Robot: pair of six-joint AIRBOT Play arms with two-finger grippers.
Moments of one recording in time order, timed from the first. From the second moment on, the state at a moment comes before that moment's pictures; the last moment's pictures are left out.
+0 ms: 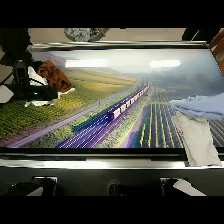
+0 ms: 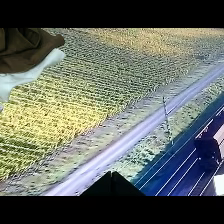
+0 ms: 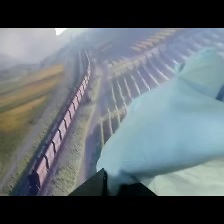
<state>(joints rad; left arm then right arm) -0.13 -1.10 1.25 1.43 -1.05 -1.58 -1.00 -1.28 1.52 -0.77 1.58 1.14</state>
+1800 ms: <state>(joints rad) -0.24 -1.11 1.29 1.64 -1.46 -1.75 -0.14 -1.32 1.45 -1.37 1.39 1.00</state>
